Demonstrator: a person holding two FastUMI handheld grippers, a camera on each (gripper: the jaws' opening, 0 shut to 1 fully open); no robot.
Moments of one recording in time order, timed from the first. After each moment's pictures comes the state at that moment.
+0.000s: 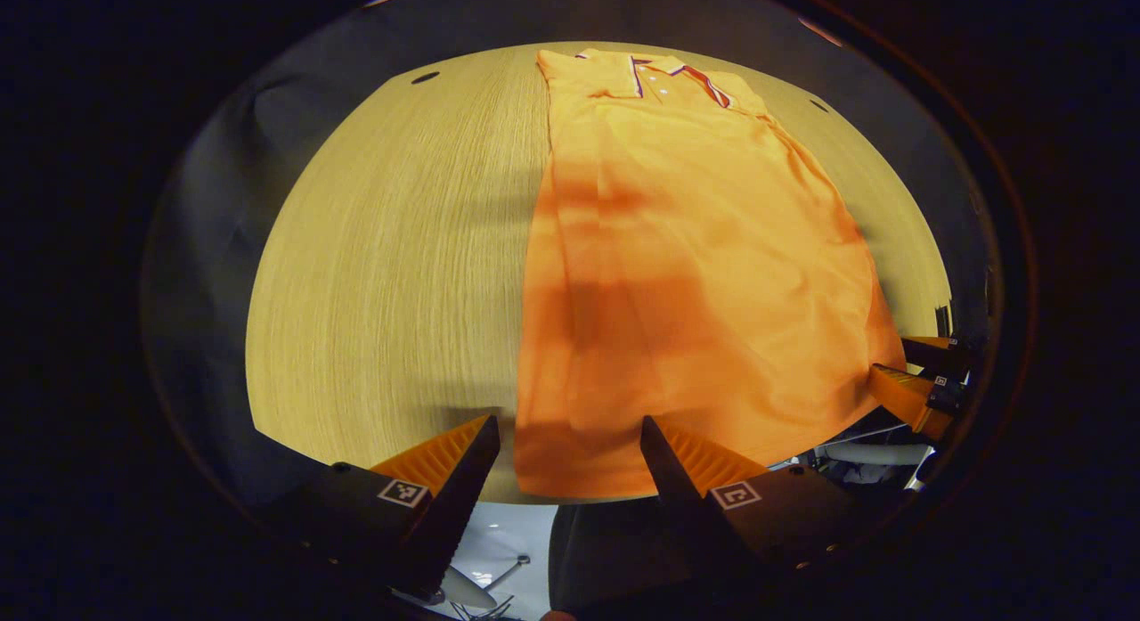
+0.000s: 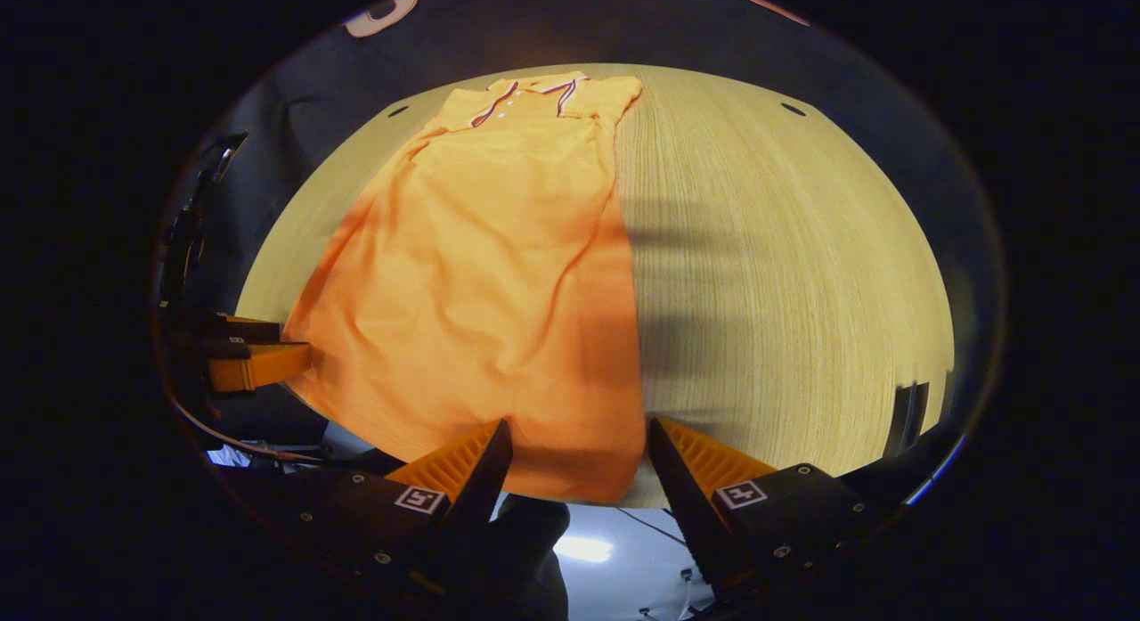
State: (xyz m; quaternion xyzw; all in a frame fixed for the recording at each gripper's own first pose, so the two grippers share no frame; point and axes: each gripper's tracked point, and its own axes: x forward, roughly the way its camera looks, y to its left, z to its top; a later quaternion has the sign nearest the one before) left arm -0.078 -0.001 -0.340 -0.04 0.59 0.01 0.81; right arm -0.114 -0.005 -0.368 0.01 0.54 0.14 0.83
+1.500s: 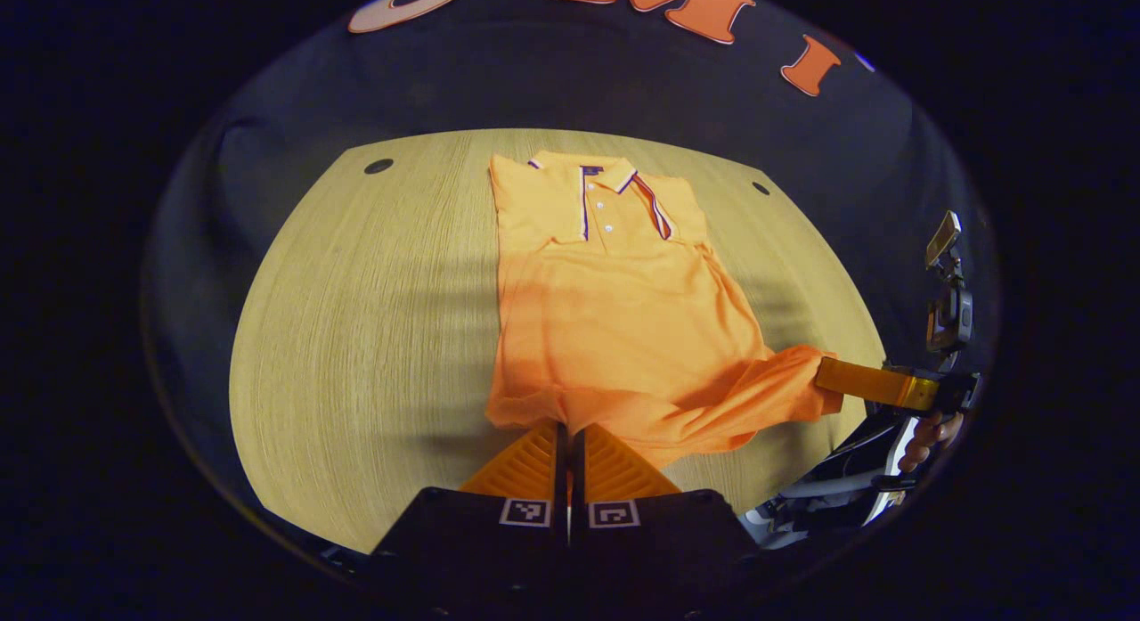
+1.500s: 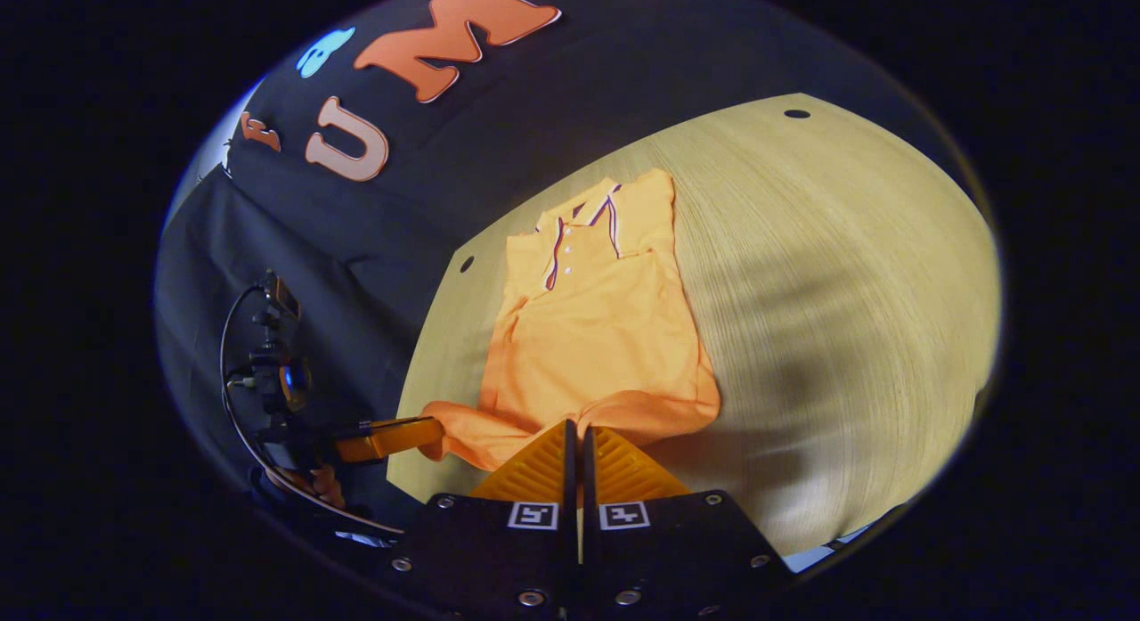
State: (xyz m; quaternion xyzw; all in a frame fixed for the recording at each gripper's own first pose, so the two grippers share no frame) left arm 0.054 -0.015 -0.236 -0.08 0.44 -0.09 0.89; right arm 0.002 0.029 -0.253 0.31 0.40 0.19 0.84
